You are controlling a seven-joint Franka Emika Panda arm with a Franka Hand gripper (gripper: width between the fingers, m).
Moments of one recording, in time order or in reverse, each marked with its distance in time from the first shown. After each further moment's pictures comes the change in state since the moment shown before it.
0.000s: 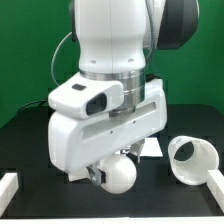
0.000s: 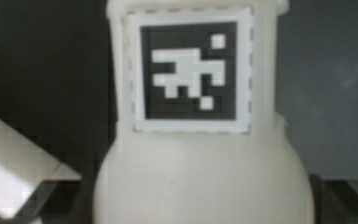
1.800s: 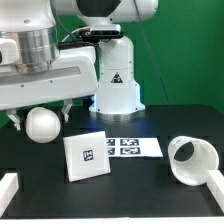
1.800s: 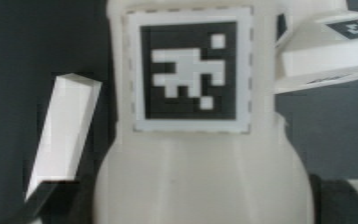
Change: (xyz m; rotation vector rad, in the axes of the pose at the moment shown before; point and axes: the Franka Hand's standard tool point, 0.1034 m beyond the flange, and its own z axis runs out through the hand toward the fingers) arm -0.150 0.040 -0.035 0.050 -0.058 0.355
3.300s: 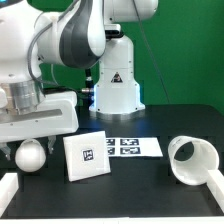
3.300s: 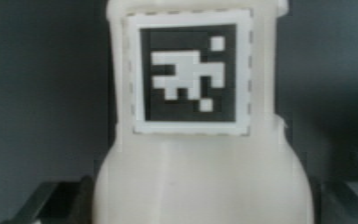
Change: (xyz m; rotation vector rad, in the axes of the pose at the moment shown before) arm -0.074 0.028 0.099 -0.017 0.021 0.094
